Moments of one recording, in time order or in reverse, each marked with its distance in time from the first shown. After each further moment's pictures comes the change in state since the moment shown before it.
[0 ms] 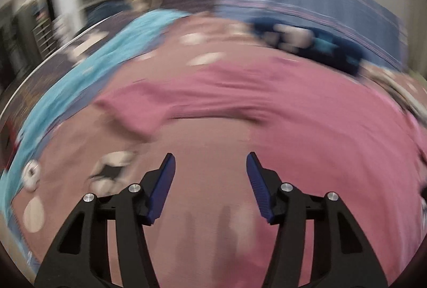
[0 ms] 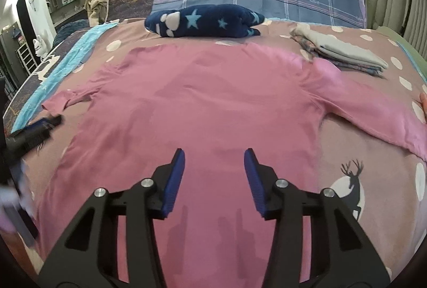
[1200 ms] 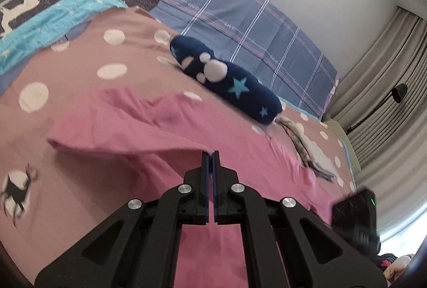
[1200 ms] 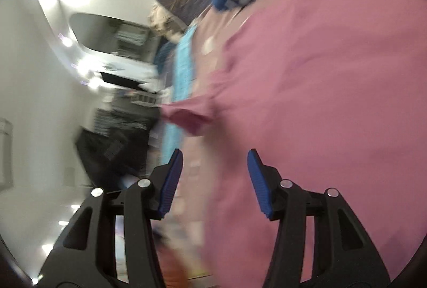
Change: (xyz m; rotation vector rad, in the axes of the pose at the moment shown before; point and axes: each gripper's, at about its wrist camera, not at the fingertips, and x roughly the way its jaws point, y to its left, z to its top) left arm -0.018 -0.063 0.069 -0.182 0.052 -0.601; right arm 0.090 -0.008 0.059 0.538 0.330 0.937
